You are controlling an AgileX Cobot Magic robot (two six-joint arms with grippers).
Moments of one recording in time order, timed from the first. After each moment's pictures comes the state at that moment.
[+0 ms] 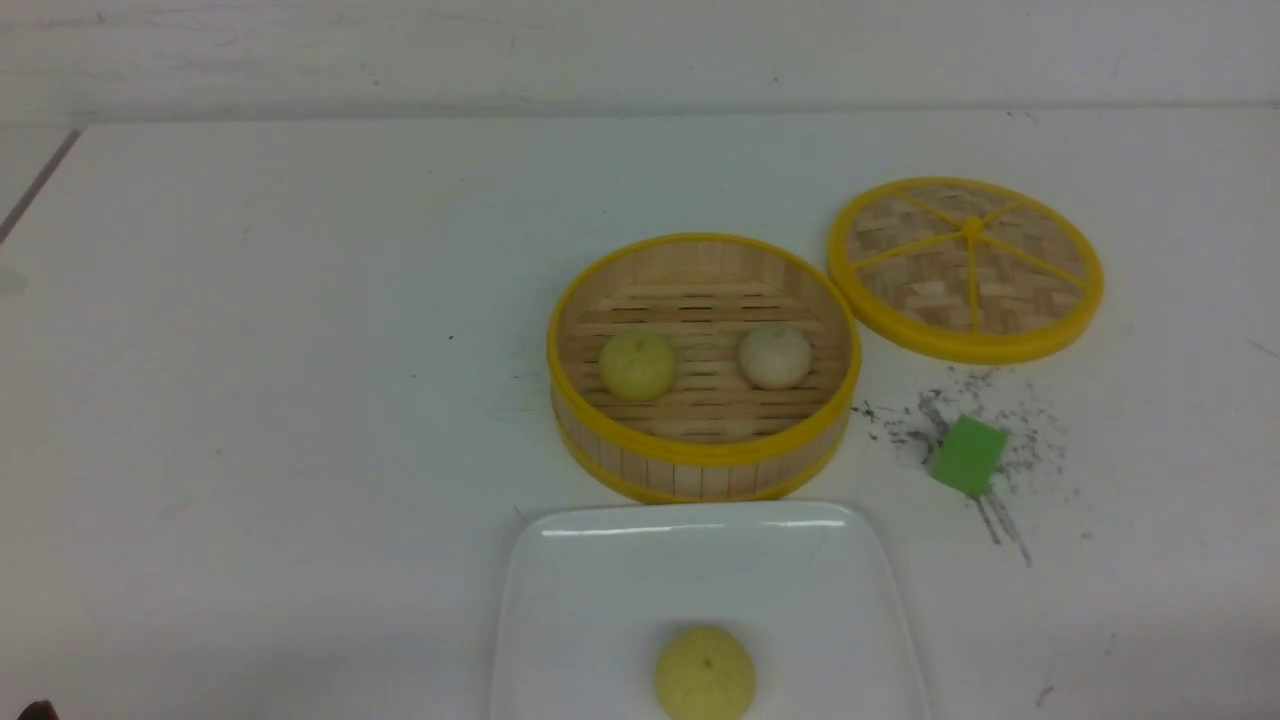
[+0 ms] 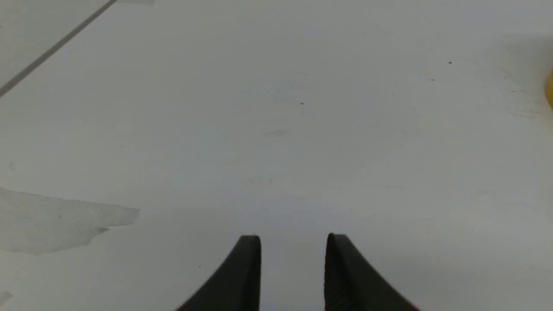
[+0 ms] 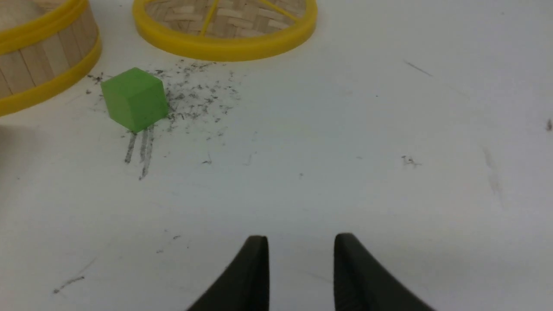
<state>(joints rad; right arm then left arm) 0.03 -0.01 0.02 -0.10 0.40 0.07 0.04 -0.01 0.02 0.15 0.38 -0.20</state>
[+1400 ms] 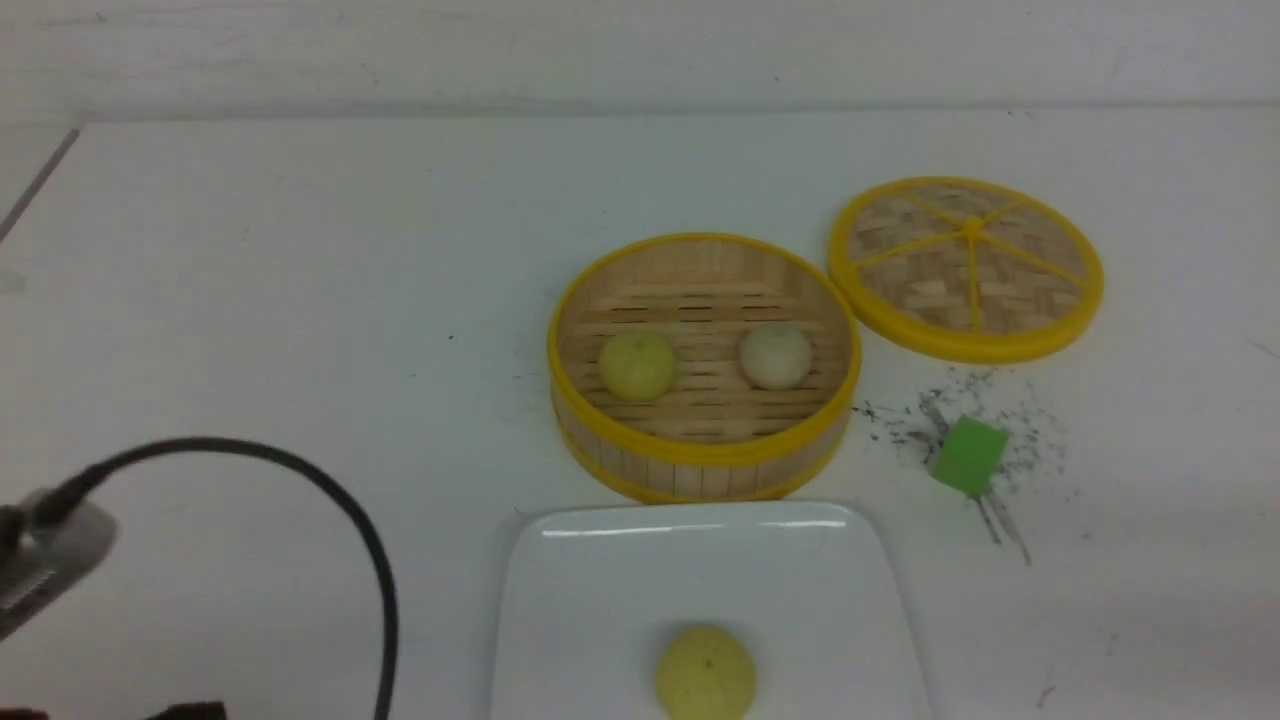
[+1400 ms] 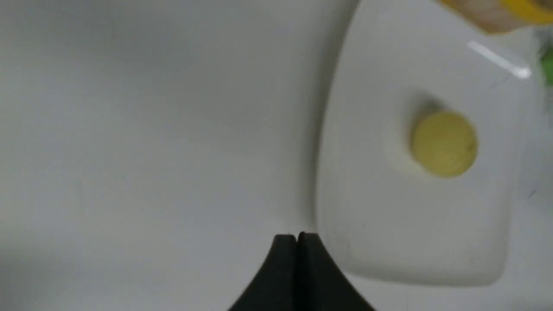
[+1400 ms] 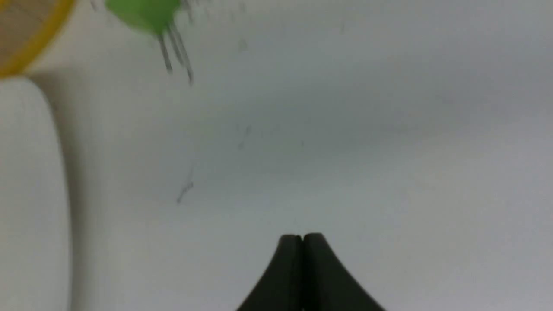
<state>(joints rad) 0.03 0.67 -0.48 0.17 0.86 0.24 0.04 0.68 -0.46 -0.50 1.03 -0.12</state>
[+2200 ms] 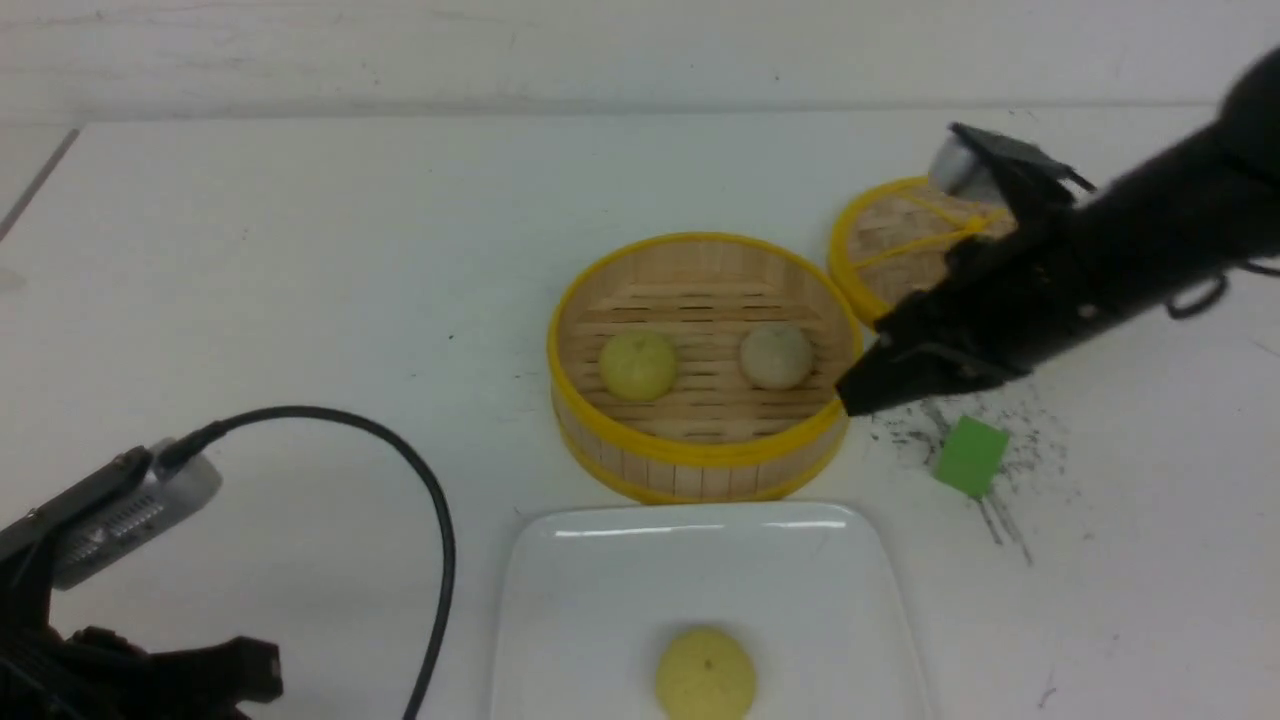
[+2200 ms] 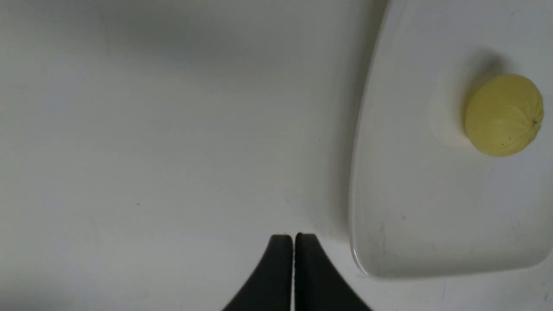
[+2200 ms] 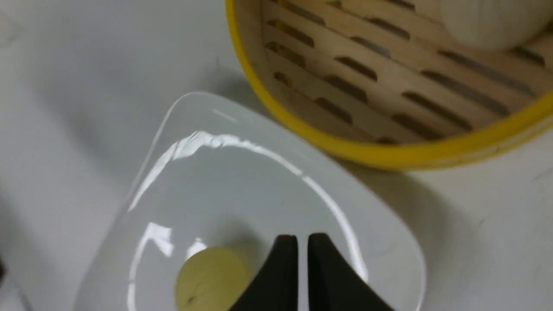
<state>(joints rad) 0.31 1.70 -1.30 0.71 0.90 -0.48 0.04 0.92 -0.51 -0.52 0.98 0.03</state>
